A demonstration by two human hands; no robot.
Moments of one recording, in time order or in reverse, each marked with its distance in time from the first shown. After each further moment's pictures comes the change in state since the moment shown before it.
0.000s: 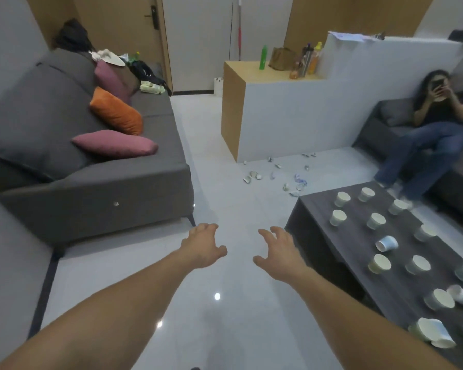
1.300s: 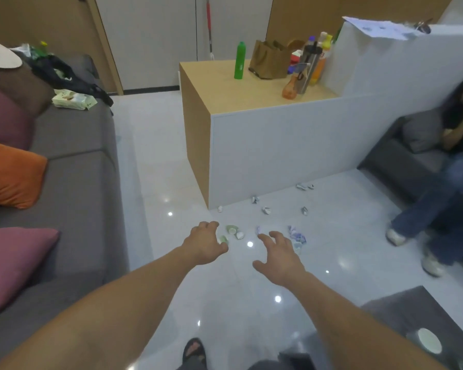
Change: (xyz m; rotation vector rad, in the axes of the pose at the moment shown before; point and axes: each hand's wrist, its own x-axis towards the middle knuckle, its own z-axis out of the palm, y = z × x) left_hand 0.805 0.178 -0.179 -0.039 -0.143 0.044; right_hand 0.773 0.147 -0.184 0.004 -0.112 0.099
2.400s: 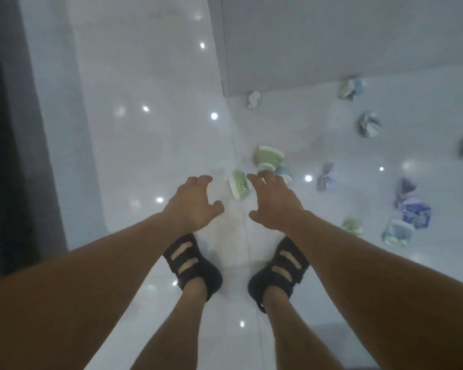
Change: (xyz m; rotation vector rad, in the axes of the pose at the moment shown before) left_hand 0.579 -0.196 0.283 -0.209 -0.286 -0.451; right_hand 0.629 0.147 0.363 -0.168 -0.585 -0.265
